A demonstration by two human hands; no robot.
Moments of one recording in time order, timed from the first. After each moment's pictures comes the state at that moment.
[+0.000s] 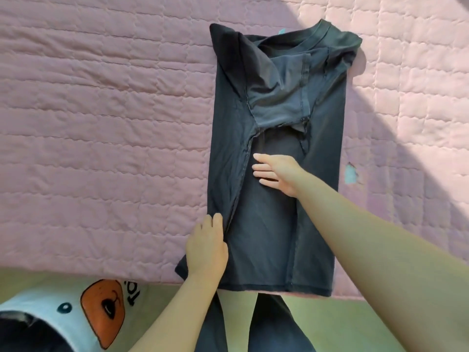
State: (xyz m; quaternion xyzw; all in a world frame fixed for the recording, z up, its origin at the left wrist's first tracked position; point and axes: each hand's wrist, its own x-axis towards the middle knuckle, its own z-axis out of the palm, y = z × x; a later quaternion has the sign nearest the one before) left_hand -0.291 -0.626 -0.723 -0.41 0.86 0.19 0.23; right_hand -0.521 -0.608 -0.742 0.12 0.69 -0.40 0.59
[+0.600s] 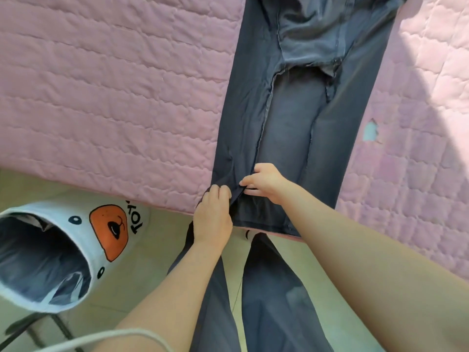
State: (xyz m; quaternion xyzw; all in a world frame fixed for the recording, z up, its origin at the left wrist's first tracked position) left_hand -0.233 -0.562 -0.722 -0.43 0.86 0.24 0.15; right_hand -0.396 -0.552 -0.745 0.07 0.69 -0.26 0.67
